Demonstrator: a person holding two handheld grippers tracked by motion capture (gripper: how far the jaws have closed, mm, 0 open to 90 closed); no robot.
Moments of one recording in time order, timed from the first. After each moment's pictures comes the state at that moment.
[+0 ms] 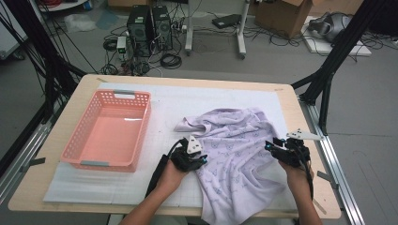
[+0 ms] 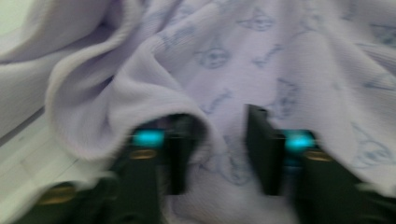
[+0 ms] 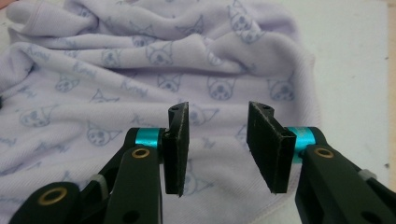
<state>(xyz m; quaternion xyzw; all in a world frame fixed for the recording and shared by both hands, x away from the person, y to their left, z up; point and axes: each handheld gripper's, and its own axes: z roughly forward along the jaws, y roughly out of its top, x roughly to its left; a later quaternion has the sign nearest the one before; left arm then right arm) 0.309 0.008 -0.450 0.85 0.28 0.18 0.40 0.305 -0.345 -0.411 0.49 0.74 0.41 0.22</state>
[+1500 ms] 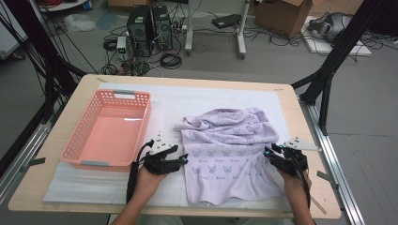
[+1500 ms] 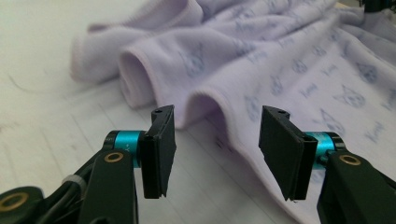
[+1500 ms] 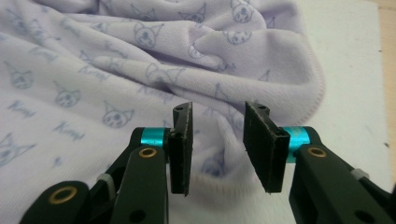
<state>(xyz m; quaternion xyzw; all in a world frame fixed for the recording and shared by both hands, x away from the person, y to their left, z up) 0.287 0.085 -0.444 0.77 0.37 0.14 0.49 0.286 -0.338 -0.425 0.48 0.74 0.40 0.25</state>
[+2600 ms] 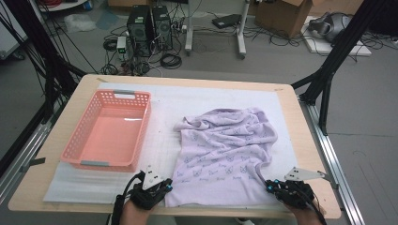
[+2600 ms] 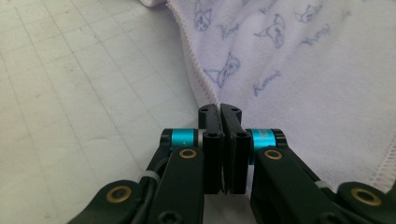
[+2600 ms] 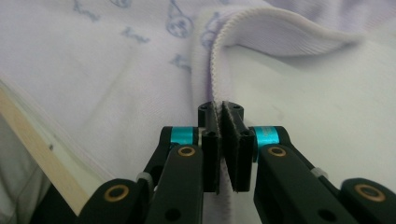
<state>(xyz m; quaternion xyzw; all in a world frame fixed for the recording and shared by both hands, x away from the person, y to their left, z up) 0.202 0.102 -0.449 0.80 0.40 0.16 0.41 0.210 -0.343 -0.443 0.42 0.82 0.37 0.13</state>
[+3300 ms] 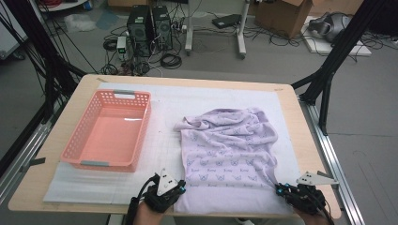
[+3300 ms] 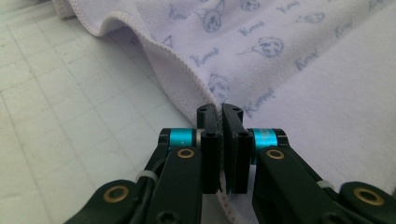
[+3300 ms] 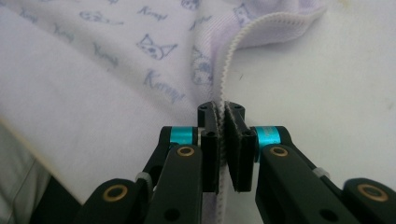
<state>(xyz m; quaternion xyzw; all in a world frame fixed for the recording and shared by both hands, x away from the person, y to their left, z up) 0.196 0.071 -0.454 0.81 0.37 0.16 0.43 0.195 -0.368 -0.444 0.46 0.80 0.37 0.14</state>
